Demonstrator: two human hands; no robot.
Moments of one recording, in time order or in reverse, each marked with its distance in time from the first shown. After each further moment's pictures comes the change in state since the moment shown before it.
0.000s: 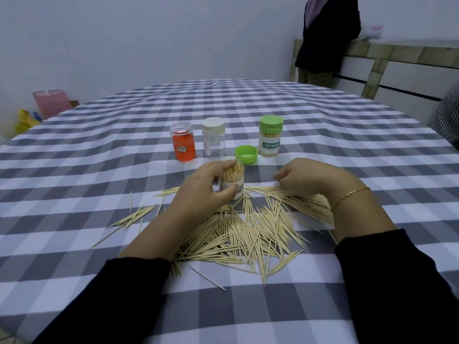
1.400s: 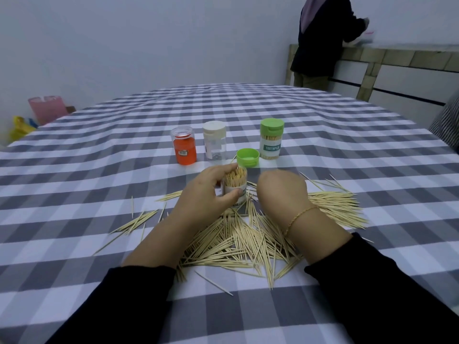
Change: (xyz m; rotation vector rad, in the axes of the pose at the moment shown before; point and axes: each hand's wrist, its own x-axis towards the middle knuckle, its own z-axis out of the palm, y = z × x) left_hand -0.003 0.001 0.000 -0.018 0.006 0.001; right_hand -0.006 -0.047 0.046 -0.365 0.341 0.043
